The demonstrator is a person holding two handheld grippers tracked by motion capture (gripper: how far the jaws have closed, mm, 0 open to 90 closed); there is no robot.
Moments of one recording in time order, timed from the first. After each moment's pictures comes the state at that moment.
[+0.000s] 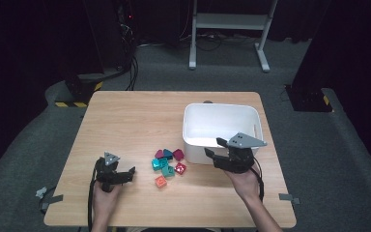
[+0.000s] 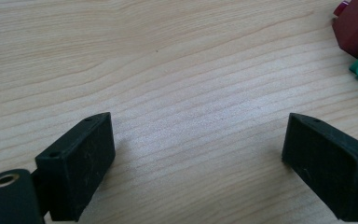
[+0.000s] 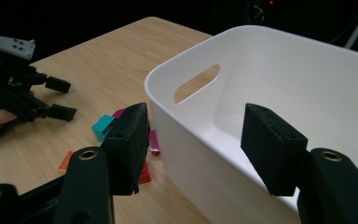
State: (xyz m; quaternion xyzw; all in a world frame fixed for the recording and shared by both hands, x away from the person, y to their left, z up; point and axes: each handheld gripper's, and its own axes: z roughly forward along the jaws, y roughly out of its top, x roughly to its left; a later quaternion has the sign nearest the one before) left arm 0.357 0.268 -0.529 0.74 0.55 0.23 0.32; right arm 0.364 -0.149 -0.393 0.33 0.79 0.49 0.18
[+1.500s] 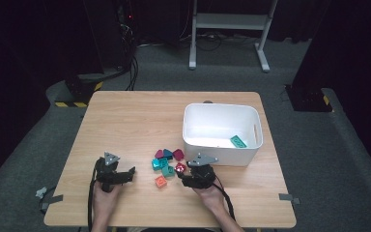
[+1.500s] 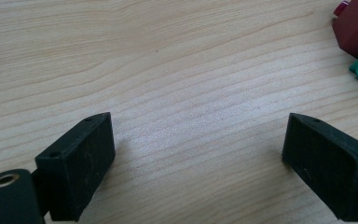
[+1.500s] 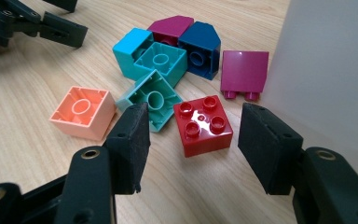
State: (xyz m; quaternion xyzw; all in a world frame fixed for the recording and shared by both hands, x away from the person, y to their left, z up) left arm 0.357 0.268 -0.529 0.74 0.55 0.23 0.32; right arm 0.369 -0.064 -0.507 0.33 0.83 0.43 0.12
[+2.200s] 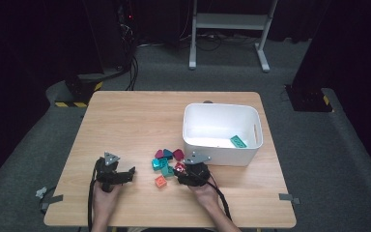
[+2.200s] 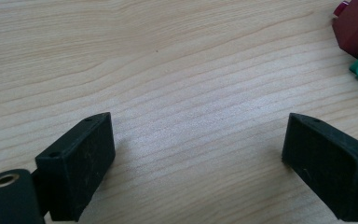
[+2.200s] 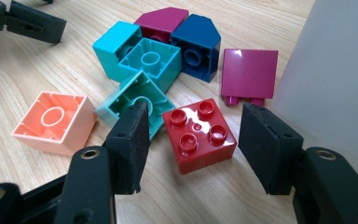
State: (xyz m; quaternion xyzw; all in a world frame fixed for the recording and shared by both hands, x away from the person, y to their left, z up) left arm 0.357 0.268 -0.529 0.74 0.55 0.23 0.32; right arm 0.380 -0.048 -0.518 0.34 0.83 0.41 0.13
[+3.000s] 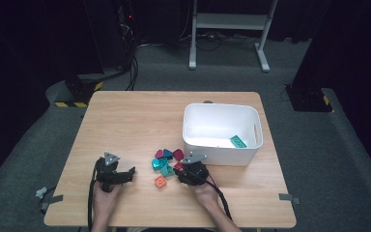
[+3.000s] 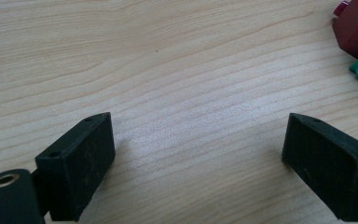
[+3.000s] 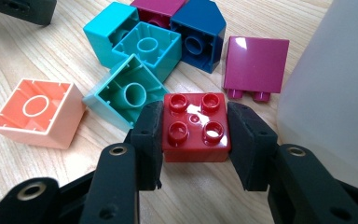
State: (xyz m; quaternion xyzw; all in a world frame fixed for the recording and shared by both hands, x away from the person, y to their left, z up) left arm 0.357 0.268 -0.529 0.74 0.55 0.23 0.32; right arm 0.384 -0.044 -0.522 0.33 0.85 0.39 0.13
